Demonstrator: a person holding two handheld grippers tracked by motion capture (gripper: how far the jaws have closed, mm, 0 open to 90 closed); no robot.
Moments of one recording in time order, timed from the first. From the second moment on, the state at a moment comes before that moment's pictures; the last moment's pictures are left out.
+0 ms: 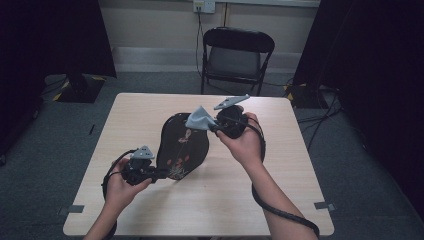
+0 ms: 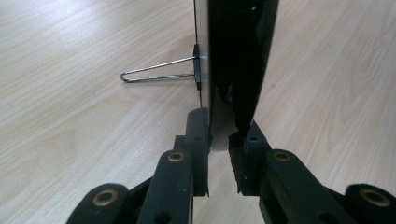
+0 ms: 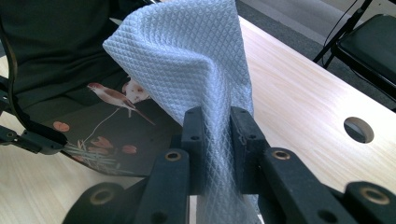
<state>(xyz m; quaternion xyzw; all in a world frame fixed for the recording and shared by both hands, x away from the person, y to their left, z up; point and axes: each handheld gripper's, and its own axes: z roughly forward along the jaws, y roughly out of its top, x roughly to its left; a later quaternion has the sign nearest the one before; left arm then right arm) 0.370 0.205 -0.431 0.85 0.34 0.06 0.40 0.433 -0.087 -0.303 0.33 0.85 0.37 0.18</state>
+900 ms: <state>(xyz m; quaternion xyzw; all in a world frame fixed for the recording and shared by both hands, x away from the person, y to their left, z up) 0.370 0.204 -0.430 0.85 0.34 0.06 0.40 0.425 -0.085 -0.373 0.34 0.87 0.33 0.15</state>
